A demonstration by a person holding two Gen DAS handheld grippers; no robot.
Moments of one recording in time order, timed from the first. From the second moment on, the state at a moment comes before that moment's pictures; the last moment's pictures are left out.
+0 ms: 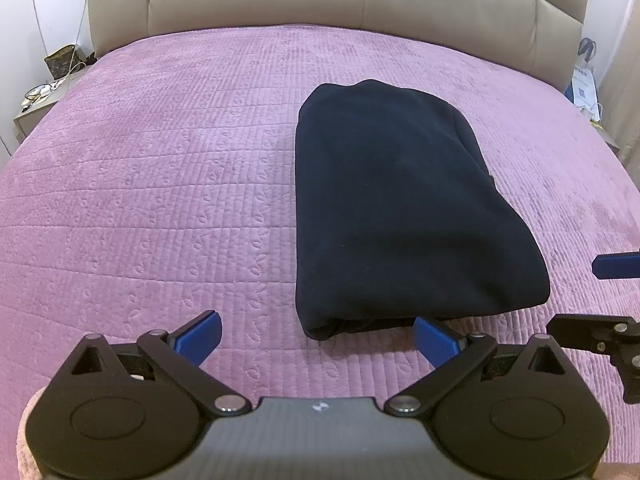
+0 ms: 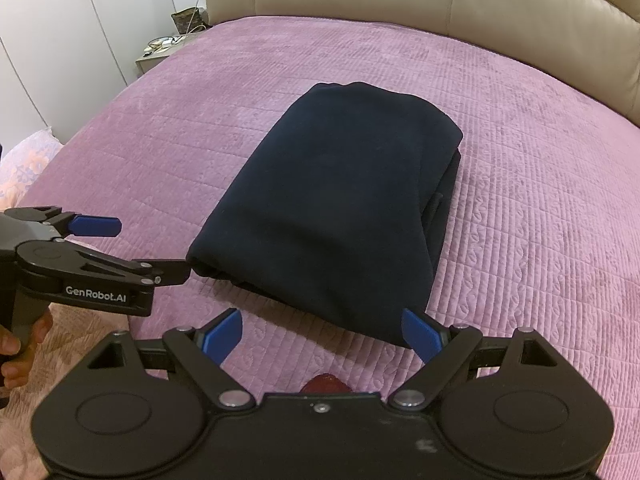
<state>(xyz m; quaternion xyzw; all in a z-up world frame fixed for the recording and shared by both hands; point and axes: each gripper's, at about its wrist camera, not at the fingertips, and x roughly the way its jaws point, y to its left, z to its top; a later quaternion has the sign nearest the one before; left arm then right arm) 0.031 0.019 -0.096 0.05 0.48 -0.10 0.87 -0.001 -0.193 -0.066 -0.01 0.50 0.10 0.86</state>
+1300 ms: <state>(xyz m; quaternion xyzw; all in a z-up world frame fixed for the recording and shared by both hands) 0.030 0.012 -0.098 0.06 0.49 -0.10 0.86 0.000 -0.194 -0.068 -0.01 0.51 0.11 0.86</state>
